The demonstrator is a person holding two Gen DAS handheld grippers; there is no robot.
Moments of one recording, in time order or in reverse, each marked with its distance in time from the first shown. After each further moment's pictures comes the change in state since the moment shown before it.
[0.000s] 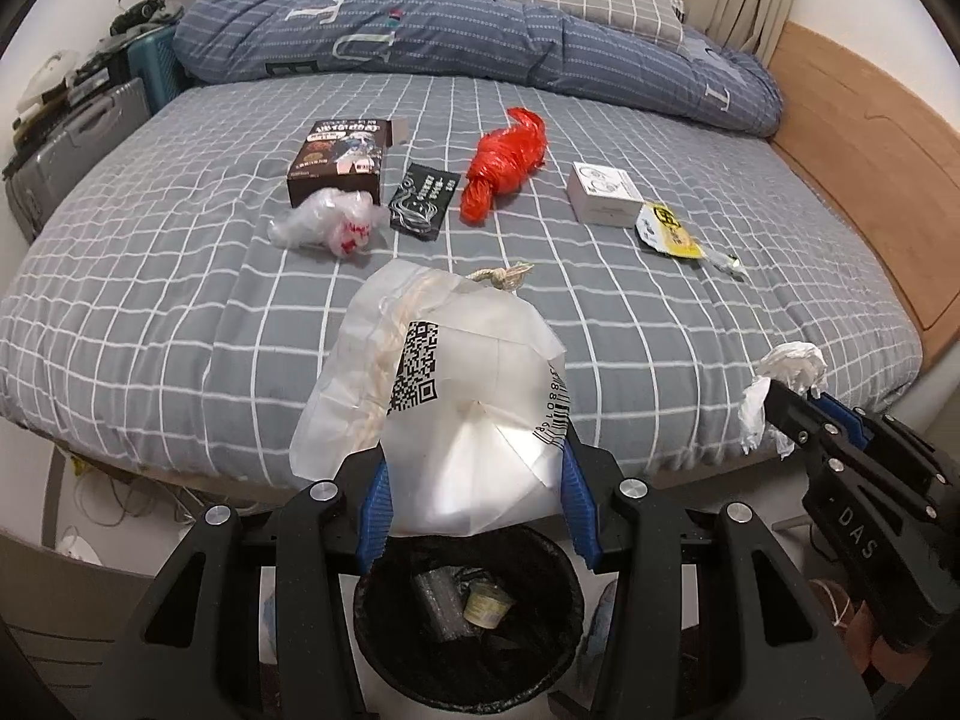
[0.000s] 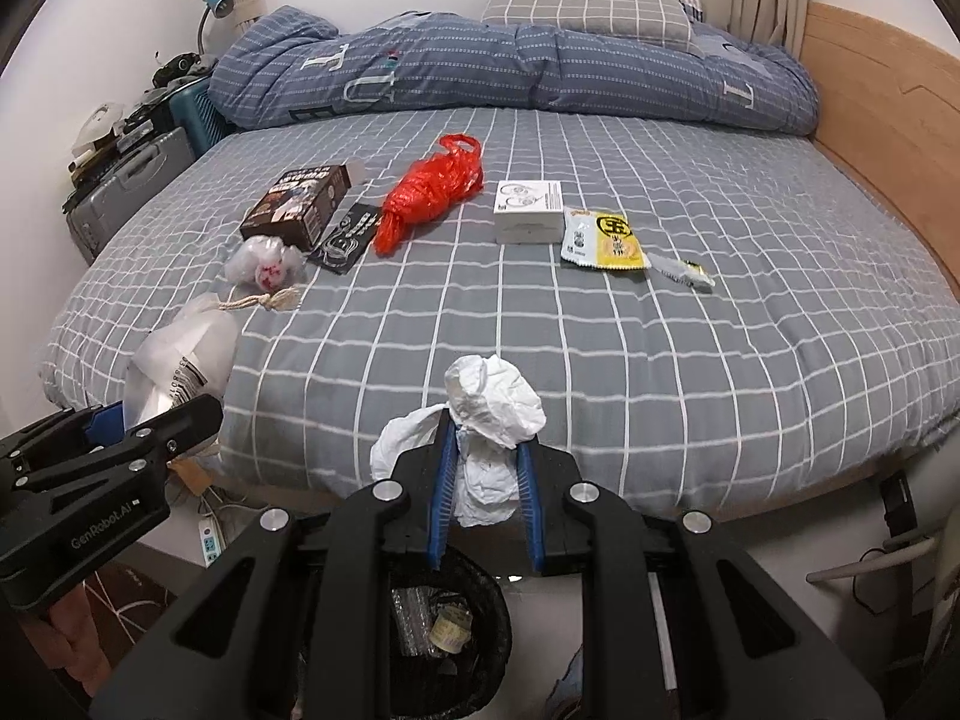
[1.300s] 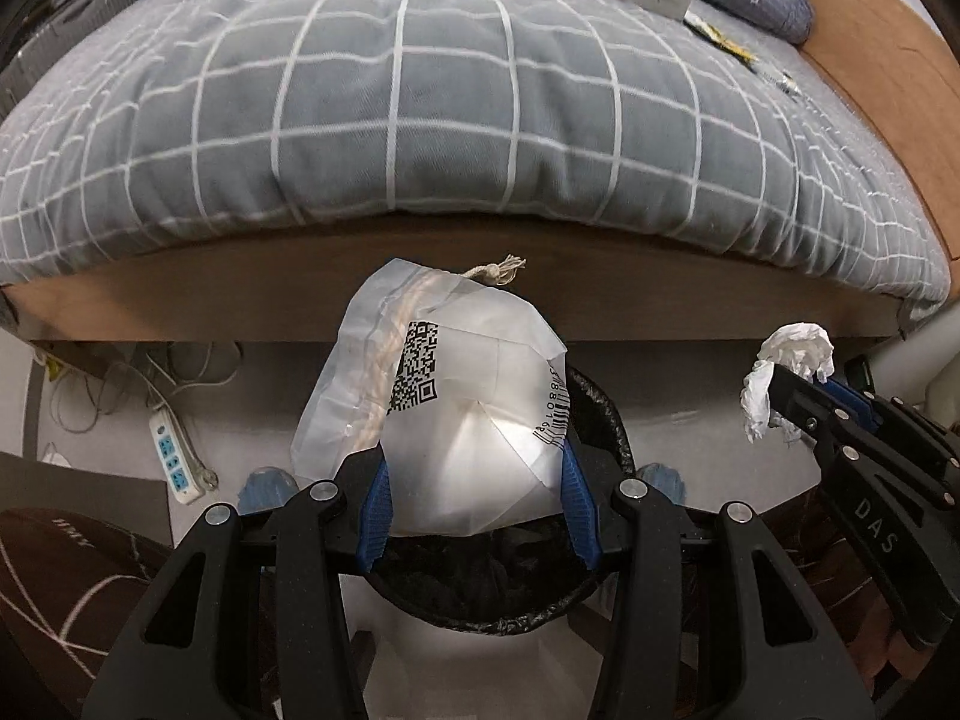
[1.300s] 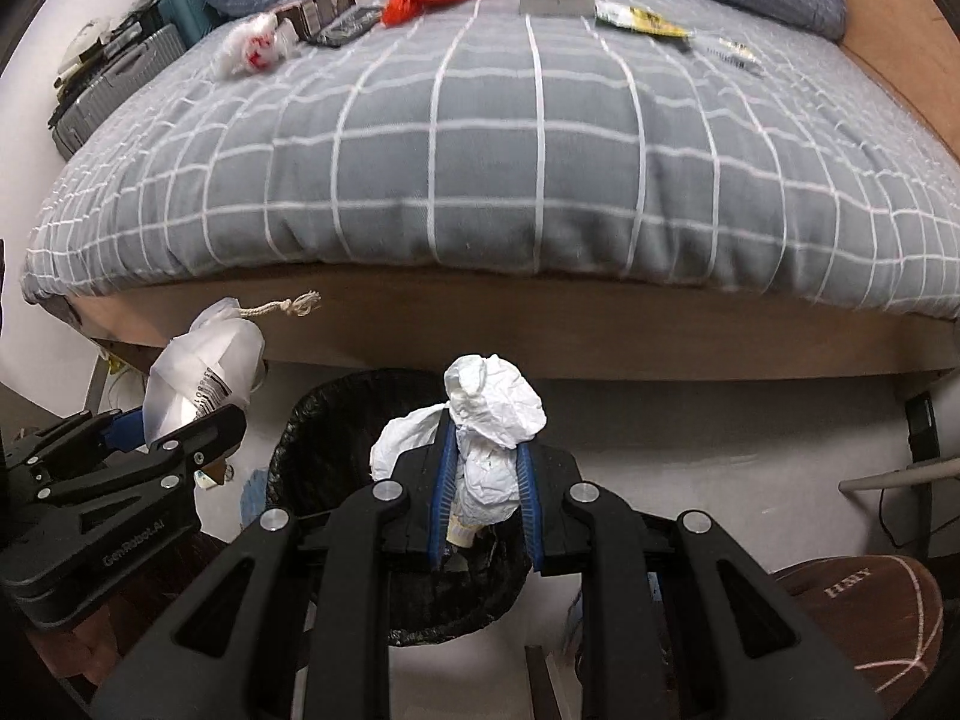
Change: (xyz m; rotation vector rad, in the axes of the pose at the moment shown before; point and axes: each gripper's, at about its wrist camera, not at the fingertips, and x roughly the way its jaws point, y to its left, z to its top) left arm 0.088 0.023 -0.129 -0.024 0.252 -0.005; right arm 0.076 0.014 -0.125 0.015 0.259 0.024
